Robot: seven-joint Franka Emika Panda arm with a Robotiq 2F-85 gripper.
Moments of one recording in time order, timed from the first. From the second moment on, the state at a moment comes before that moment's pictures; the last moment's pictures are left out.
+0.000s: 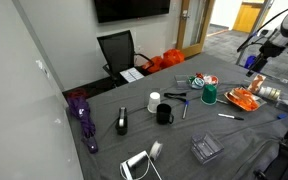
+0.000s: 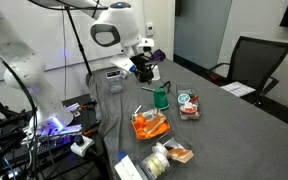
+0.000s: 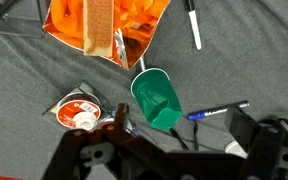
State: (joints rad) arm -0.01 -0.14 -0.41 -2.43 0.19 2.47 -0.88
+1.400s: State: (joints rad) arm -0.29 0.31 -0.24 -2.23 0.17 2.64 -0.97
